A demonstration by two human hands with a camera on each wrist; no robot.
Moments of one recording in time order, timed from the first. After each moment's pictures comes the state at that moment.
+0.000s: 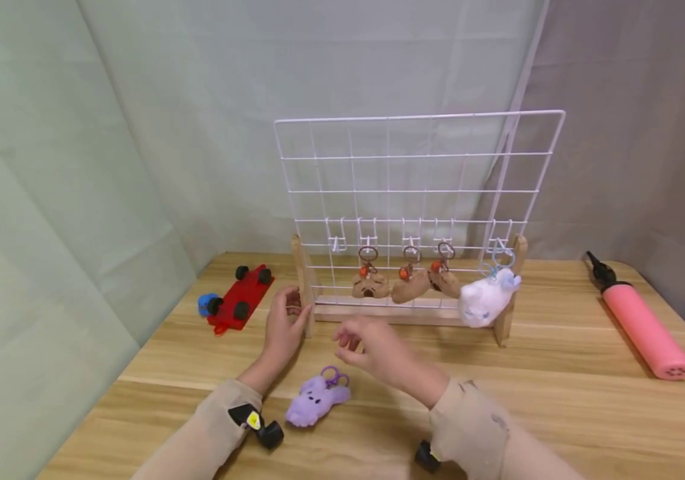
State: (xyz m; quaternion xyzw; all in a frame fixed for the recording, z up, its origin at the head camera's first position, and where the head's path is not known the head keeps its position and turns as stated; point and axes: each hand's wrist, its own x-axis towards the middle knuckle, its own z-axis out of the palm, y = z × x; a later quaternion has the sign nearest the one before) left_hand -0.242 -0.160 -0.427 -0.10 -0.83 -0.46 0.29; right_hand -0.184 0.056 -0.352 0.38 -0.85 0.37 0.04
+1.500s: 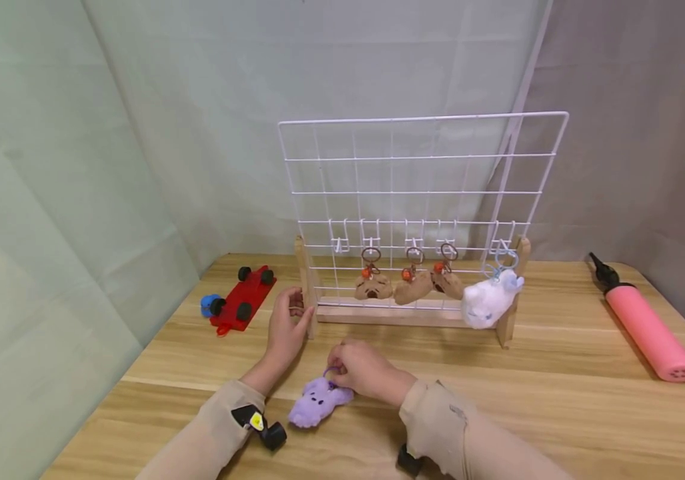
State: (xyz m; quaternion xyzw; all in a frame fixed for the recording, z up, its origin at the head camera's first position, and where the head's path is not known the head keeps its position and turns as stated) left_hand -0.243 -0.159 -0.427 -0.10 -0.83 -0.46 0.29; right_hand -0.196 0.023 -0.403 0.39 -0.89 0.24 -0.01
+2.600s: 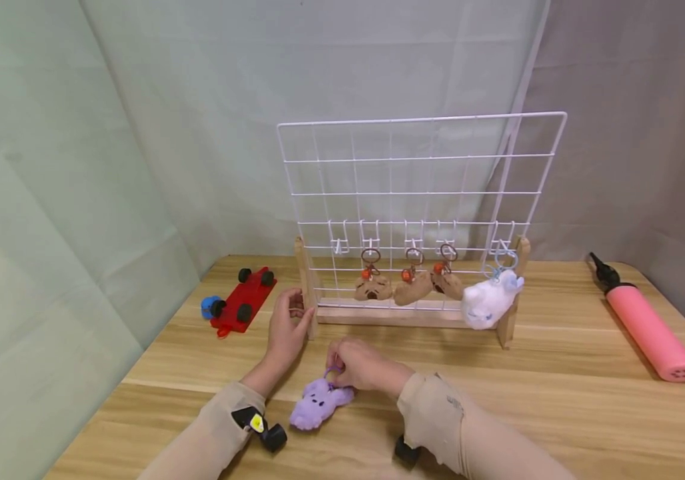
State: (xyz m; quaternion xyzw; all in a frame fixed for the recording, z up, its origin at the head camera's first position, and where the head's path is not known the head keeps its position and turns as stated) left_hand -0.244 -0.161 -0.430 -0.11 -0.83 -0.45 0.30; right_hand -0.205 0.019 -0.395 0.38 -0.89 0.26 -0.08
